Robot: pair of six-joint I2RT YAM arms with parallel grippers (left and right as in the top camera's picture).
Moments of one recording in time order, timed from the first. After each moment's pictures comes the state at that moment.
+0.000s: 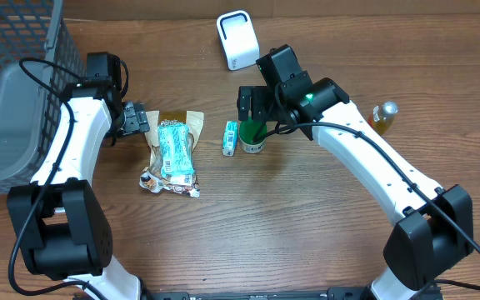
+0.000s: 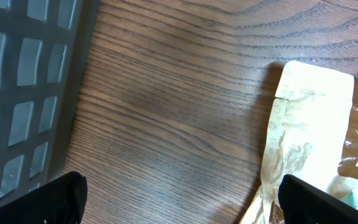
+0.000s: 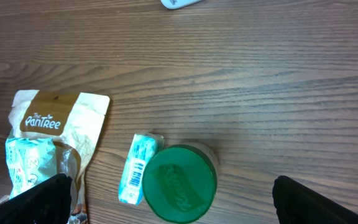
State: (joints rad) left arm 0.07 1.83 1.40 -0.89 -0.23 -0.23; right arm 0.53 1.81 1.57 -0.77 0.03 0.49
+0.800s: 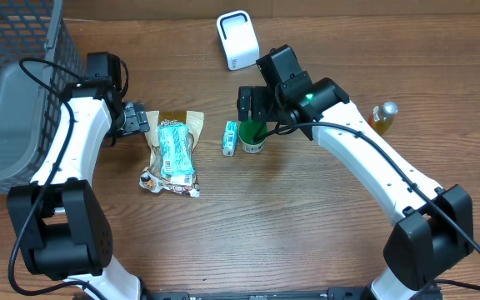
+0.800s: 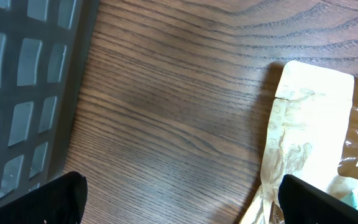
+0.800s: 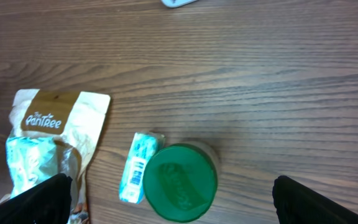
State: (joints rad) left arm 0.07 1.83 1.40 -0.89 -0.23 -0.23; right arm 0.53 1.81 1.57 -0.77 0.01 0.49
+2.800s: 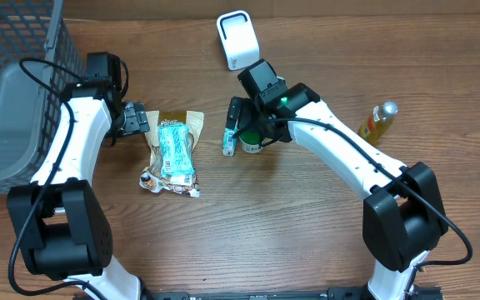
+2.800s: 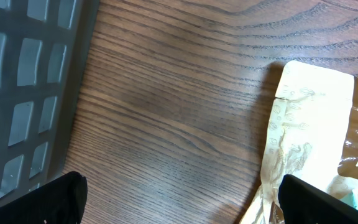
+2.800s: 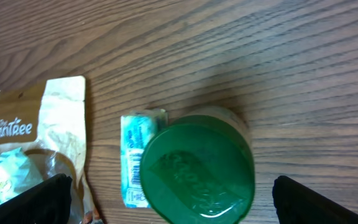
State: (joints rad) left arm 0.07 1.83 1.40 -0.89 -0.23 -0.23; right arm 0.58 1.94 1.57 -0.79 0.00 0.78
